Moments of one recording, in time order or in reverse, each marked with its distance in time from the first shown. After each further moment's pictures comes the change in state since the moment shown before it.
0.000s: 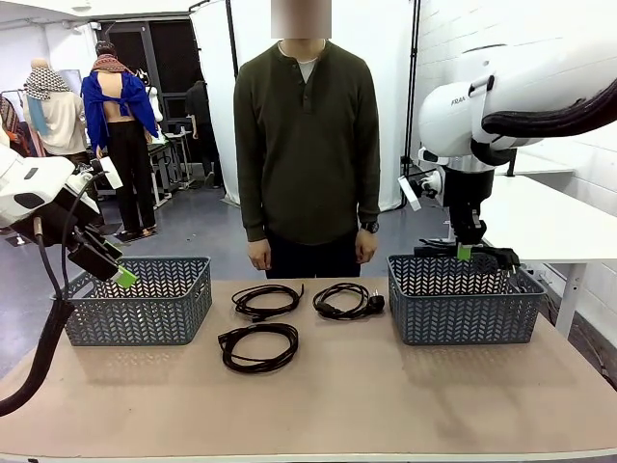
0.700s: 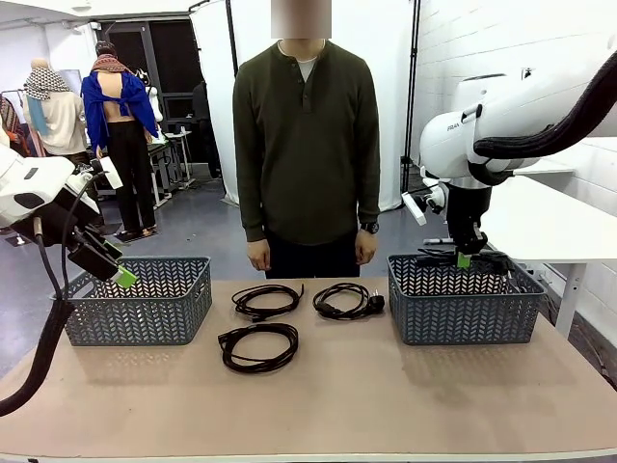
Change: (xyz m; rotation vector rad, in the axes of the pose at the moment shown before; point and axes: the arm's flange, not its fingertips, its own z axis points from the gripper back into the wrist) left arm 0.000 0.000 0.000 0.000 0.000 0.000; right arm -0.013 -0.031 -0.042 0.002 -0.003 0.097
